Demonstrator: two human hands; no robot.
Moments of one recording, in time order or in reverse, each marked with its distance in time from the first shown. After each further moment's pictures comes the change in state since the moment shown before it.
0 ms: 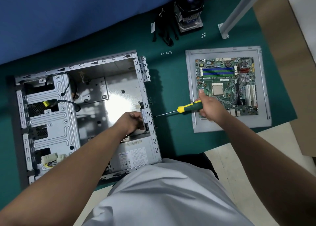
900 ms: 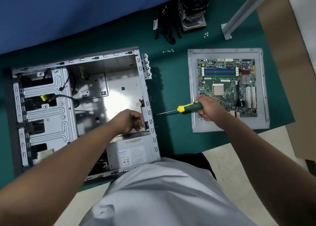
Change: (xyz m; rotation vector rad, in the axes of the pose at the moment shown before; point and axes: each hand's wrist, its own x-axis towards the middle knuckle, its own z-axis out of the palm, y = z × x) left_hand -0.013 0.010 -0.018 0.577 -0.140 0.138; right_hand 0.004 -0.001 0.001 0.071 -0.085 0.025
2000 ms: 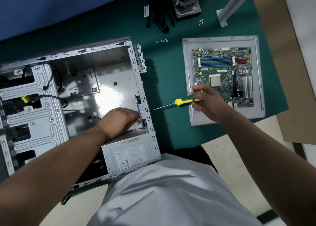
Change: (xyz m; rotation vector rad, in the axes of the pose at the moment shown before) left_hand -0.010 -0.016 -0.008 0.558 0.202 0.699; right_hand -0.006 0.001 0.007 0.435 0.103 -0.014
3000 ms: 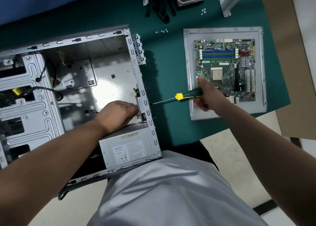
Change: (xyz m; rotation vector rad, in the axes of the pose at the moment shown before) left_hand 0.003 0.000 -0.002 0.096 -0.028 0.054; right_hand 0.002 0.000 0.000 -0.424 -0.009 0.057
